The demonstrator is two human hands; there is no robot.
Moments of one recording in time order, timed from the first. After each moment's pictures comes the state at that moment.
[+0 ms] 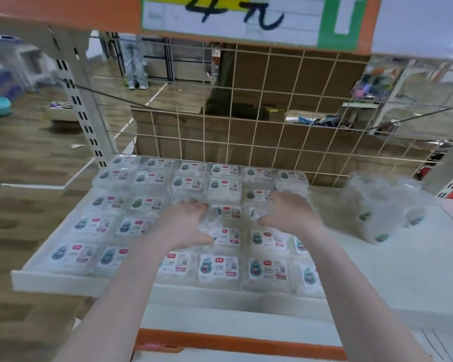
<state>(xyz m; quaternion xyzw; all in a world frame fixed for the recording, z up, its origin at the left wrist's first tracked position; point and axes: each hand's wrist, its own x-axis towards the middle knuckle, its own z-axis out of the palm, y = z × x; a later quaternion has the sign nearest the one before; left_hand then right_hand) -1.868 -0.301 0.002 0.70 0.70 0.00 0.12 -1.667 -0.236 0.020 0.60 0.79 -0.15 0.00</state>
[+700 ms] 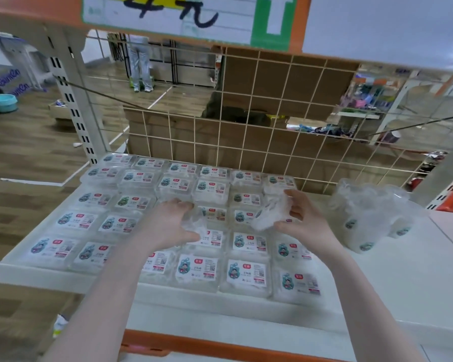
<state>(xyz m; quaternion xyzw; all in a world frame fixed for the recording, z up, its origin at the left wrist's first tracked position) -1.854 -0.305 0.004 0.66 0.74 0.05 0.13 -1.592 -0.233 -0.006 0.51 0.70 -0.39 -0.31</state>
